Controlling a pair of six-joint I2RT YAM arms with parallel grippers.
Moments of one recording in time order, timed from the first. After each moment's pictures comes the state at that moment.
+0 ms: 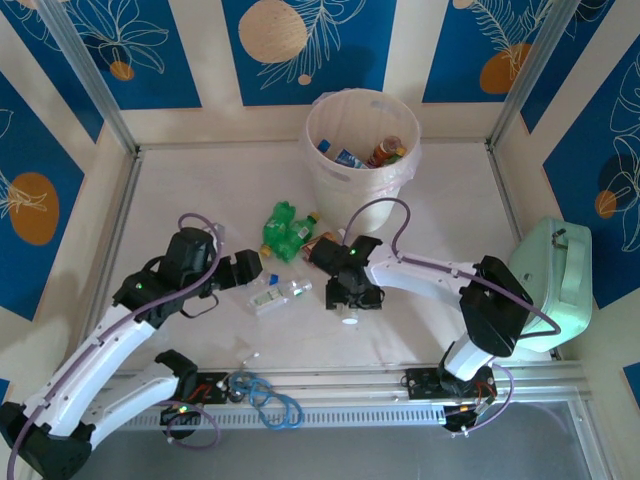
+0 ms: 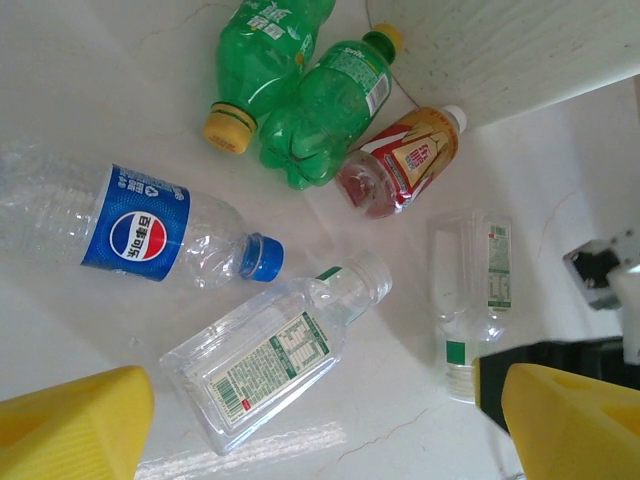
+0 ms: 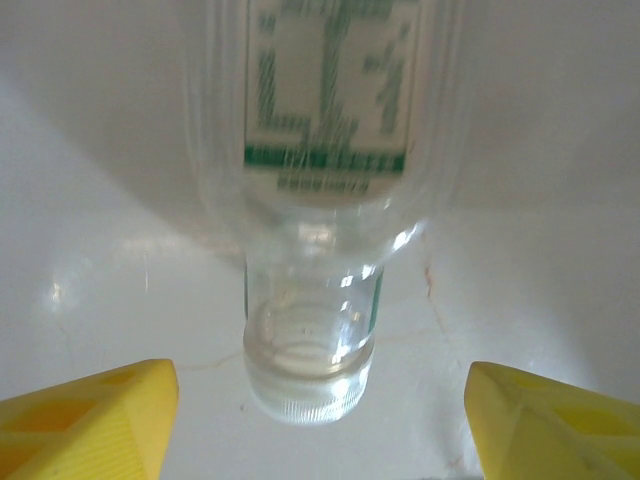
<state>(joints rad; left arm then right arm) -0.55 0.81 0.85 -0.81 0.07 -0.73 0.95 1.60 1.13 -1.07 0.06 0.96</state>
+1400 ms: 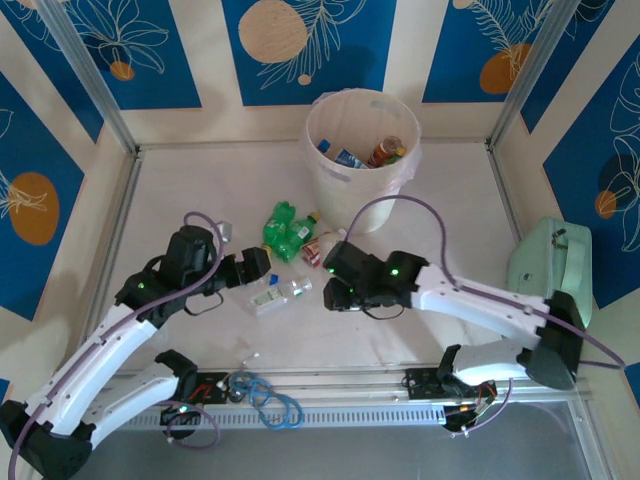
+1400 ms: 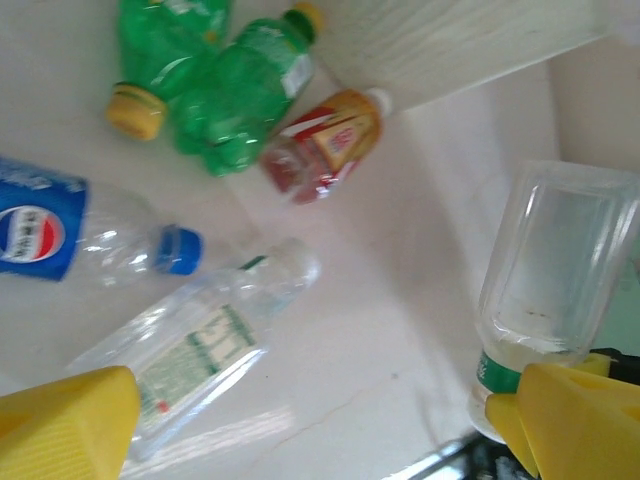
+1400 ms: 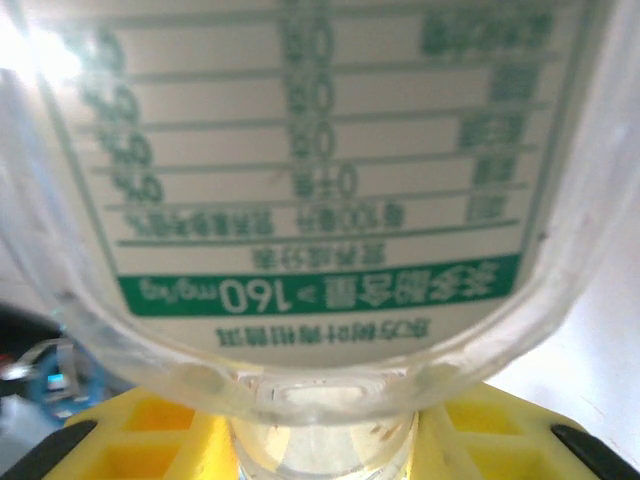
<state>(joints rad) -0.54 0.83 0.85 -0.70 0.23 -0.76 1.05 1.24 1.06 -0.88 0.05 0.90</state>
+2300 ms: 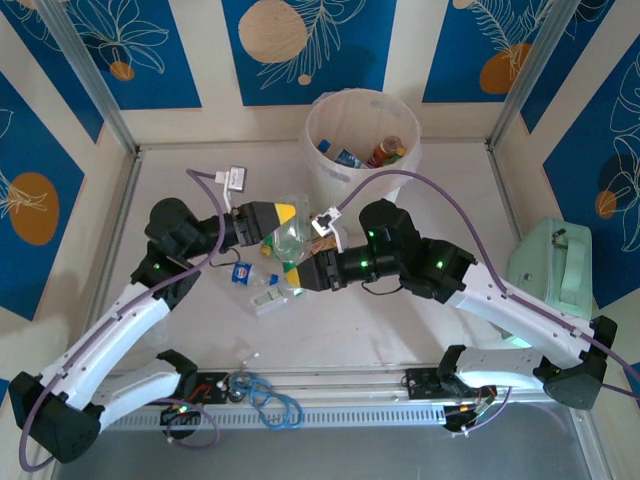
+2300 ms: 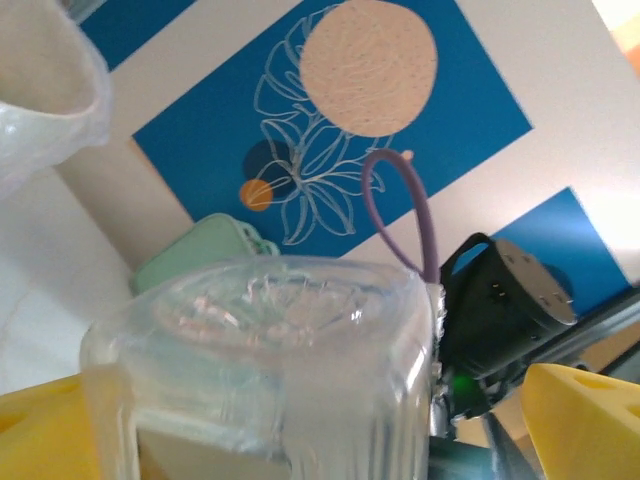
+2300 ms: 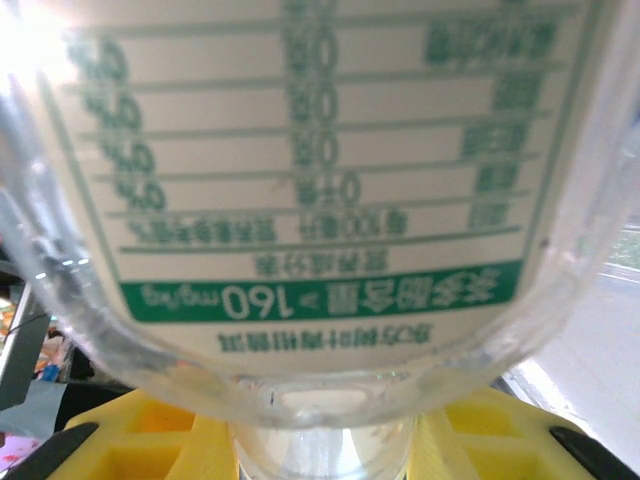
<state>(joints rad) -0.53 0.97 0.90 0.28 0.77 -1.09 0.98 1.12 1.19 -0.49 -0.55 0.76</state>
